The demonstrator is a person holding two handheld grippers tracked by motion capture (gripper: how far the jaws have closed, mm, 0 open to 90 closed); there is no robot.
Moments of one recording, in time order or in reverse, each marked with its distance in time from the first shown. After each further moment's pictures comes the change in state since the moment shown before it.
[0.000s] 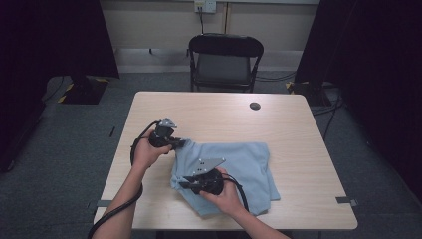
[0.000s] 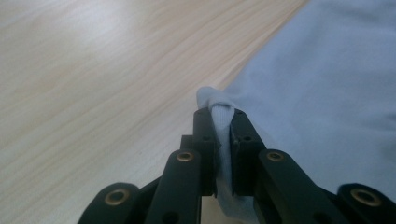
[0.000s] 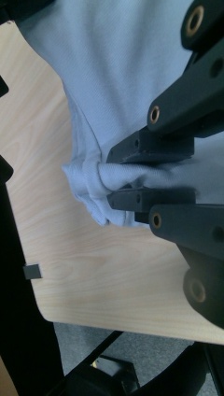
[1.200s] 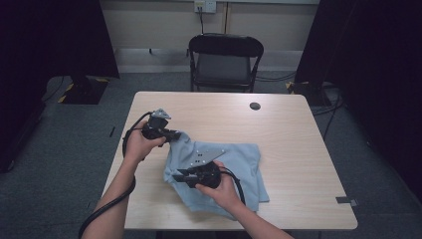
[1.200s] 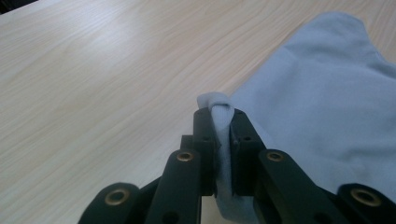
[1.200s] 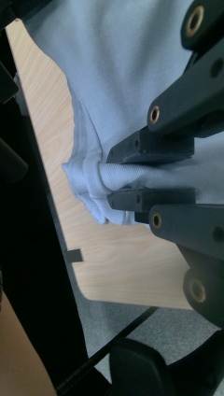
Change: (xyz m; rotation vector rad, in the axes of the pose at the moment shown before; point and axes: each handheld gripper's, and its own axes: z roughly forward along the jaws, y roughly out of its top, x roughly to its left) left arm 0.008 0.018 -0.035 -0.006 0.005 0.008; right arm 0.002 0.031 -0.007 -0.082 0.039 0.018
